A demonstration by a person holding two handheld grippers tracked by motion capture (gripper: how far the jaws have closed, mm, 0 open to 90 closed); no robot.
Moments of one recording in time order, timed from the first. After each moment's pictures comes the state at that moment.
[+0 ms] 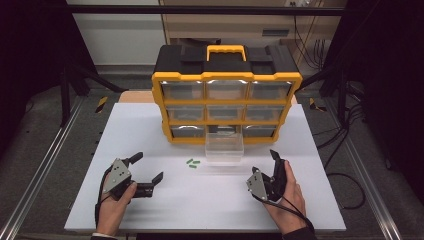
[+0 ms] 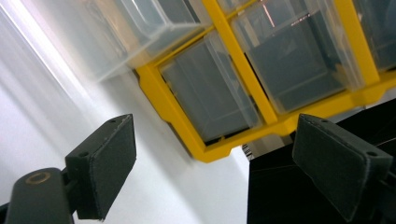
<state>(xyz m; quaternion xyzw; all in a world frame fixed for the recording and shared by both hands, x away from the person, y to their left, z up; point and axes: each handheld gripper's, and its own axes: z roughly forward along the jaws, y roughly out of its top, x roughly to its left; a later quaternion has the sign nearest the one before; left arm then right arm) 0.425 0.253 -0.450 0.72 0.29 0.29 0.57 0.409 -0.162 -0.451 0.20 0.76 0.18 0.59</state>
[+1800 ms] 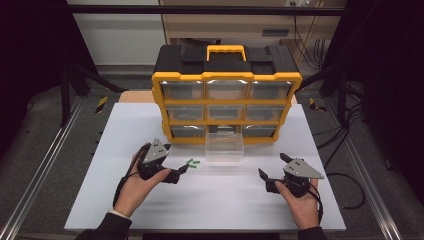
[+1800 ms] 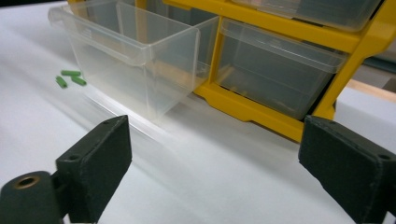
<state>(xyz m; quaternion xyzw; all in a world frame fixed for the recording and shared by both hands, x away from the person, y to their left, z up) 0.466 0.173 -0.405 0.82 0.29 0.21 0.44 0.425 -0.234 -0.447 0.37 0.74 0.47 0.32</state>
